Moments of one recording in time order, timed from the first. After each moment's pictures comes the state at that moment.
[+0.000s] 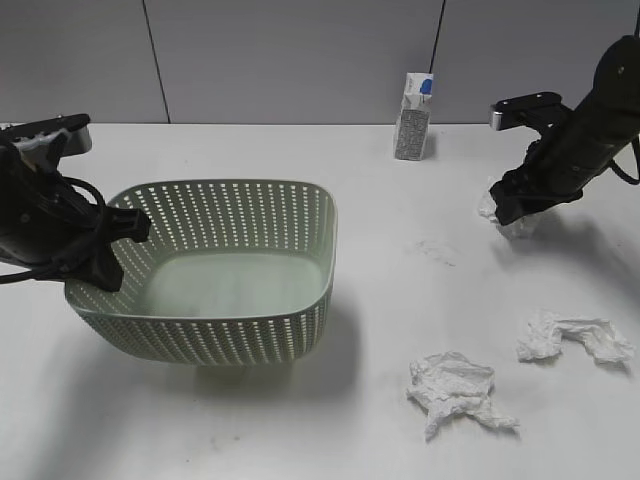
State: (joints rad) left arm -0.35 1.60 -0.88 -0.32 0.63 -0.10; right arm 0.09 2.15 -1.43 0.23 0.59 -0.45
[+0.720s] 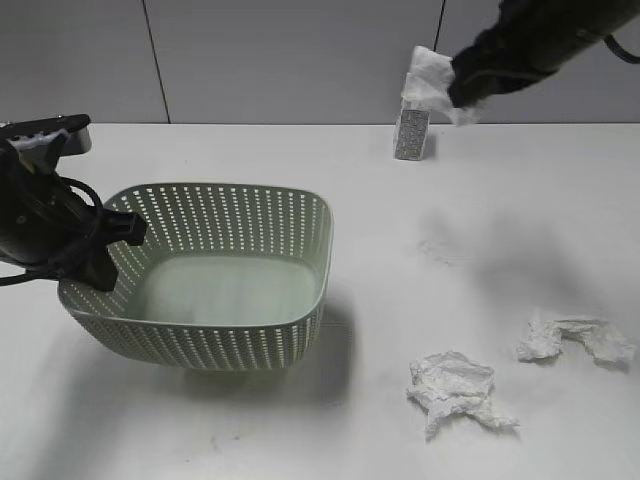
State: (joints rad) left arm -0.35 1.60 -0.88 -0.28 0.63 -0.10; right arm 0.33 1.74 -1.44 0.42 0.74 -0.53
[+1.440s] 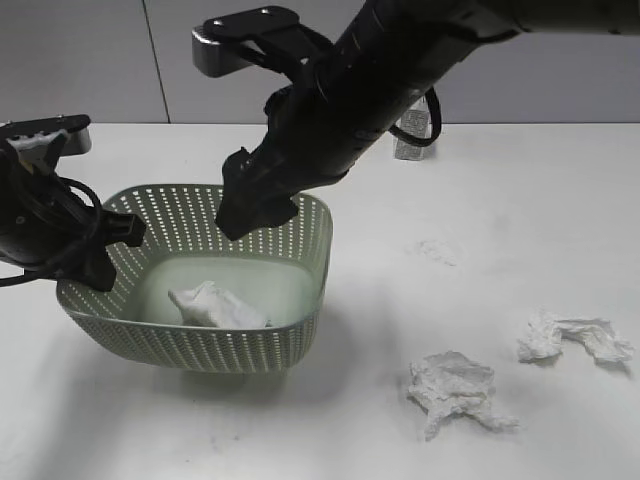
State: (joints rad) left arm -0.35 1.60 -0.88 -0.26 0.63 -0.10; right arm 0.73 1.84 -1.46 0.47 0.75 -0.50
